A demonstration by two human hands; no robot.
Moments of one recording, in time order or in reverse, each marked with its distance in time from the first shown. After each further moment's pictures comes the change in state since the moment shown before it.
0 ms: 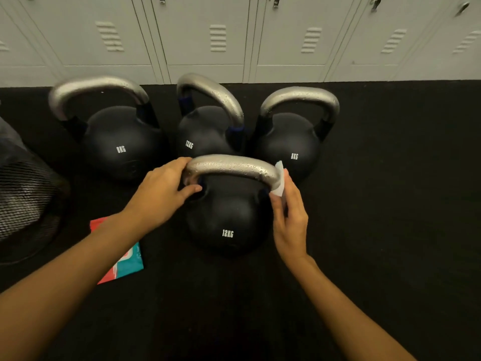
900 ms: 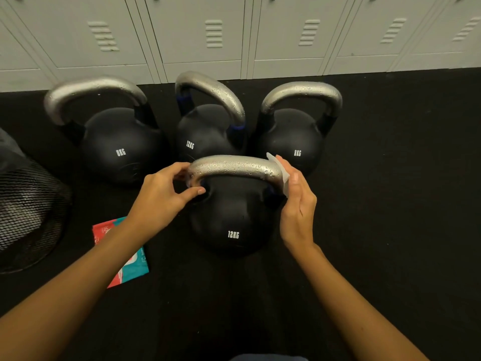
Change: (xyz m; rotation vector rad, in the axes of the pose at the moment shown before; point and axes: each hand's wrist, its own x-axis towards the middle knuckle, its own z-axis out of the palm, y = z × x) left_hand -0.003 -0.009 0.007 -0.181 0.105 -0.050; right_hand 0.021 -0.031 0.007 0.172 0.062 0.137
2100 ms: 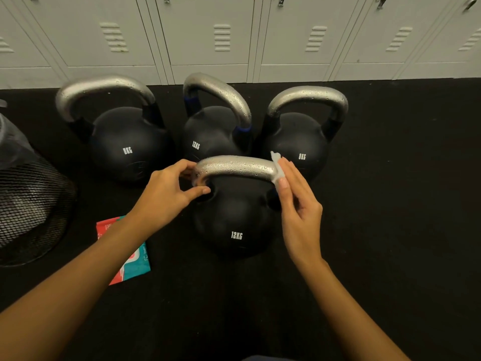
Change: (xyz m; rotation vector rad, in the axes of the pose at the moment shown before) left_hand 0.001 0.002 -0.004 0.015 -0.042 0.019; right_hand -0.011 -0.025 -0.002 -0.006 -0.039 0.044
